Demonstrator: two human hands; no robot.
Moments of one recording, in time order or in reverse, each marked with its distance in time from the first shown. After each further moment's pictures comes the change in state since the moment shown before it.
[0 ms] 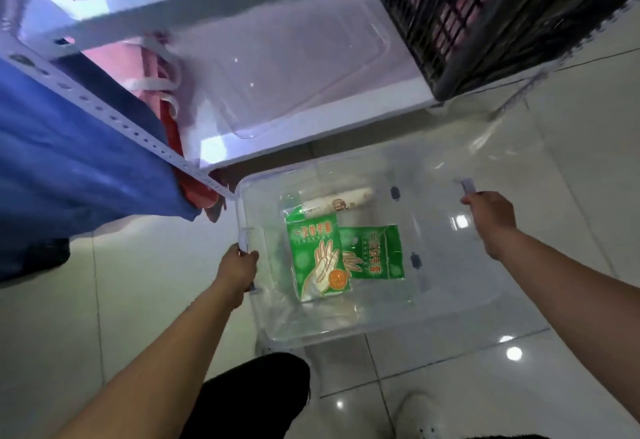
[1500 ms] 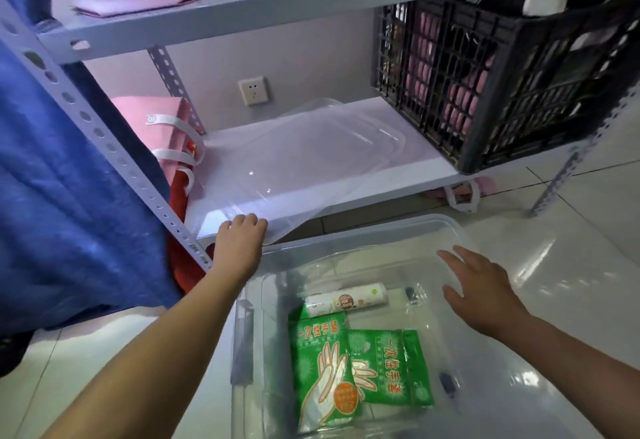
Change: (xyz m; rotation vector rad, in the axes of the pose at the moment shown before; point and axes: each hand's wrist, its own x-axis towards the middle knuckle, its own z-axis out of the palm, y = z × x) left_hand 0.156 0.092 0.028 1.199 0.772 1.022; right_hand 0.068 0.052 0.104 -0.779 -0.020 -0.924
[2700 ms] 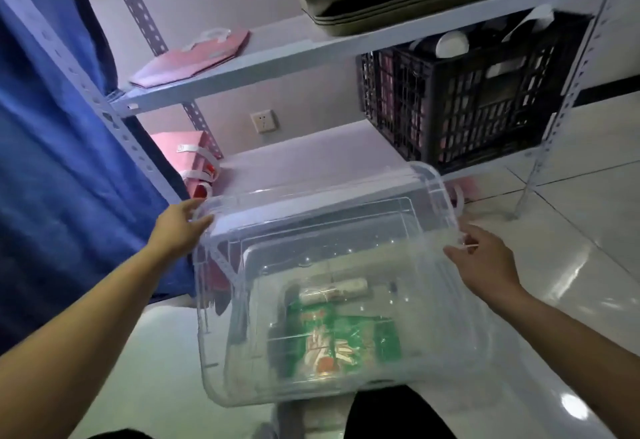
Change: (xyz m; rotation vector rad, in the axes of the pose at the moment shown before) left_hand -0.093 -0.016 -0.169 -0.733 0.049 -0.451; right_hand -0.072 0.044 -0.091 0.784 0.321 0.189
